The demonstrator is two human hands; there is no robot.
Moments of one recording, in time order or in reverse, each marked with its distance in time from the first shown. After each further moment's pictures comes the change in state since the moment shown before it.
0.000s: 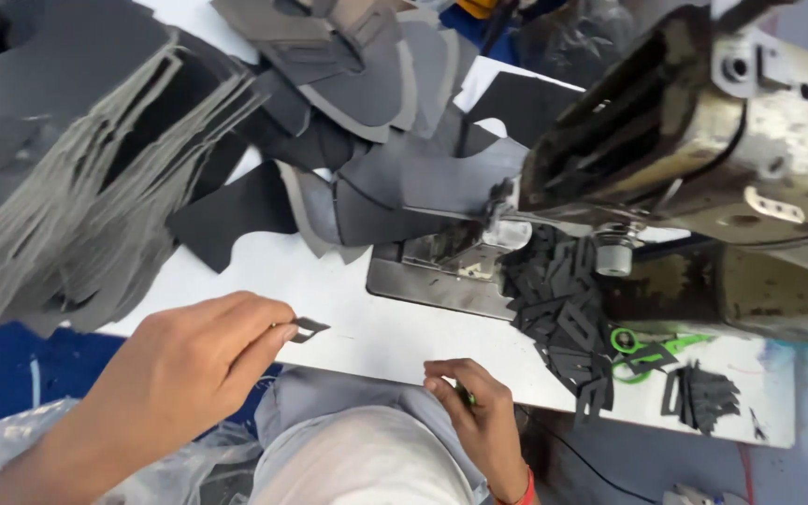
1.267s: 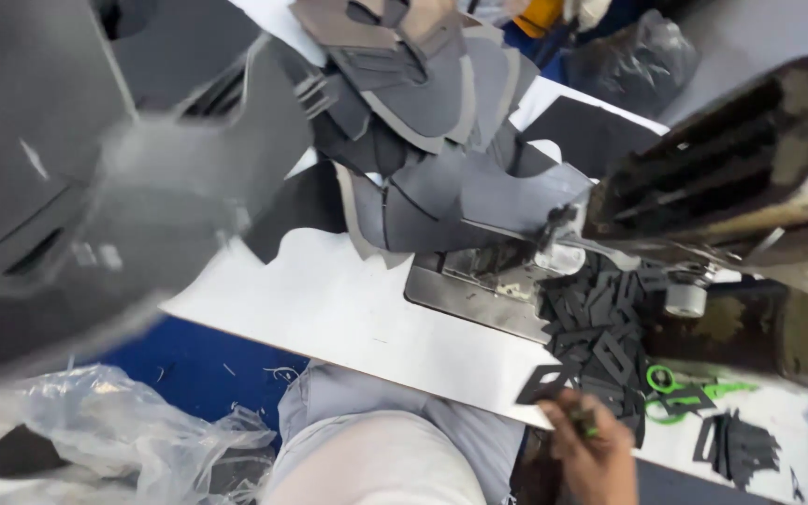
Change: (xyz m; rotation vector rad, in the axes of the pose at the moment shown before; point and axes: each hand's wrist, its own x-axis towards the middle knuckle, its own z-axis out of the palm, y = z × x) left_hand -0.273 -0.372 -0.057 0.128 0.191 -0.636; right_hand -0.025 0.120 -0.060 0.131 0.232 0.300
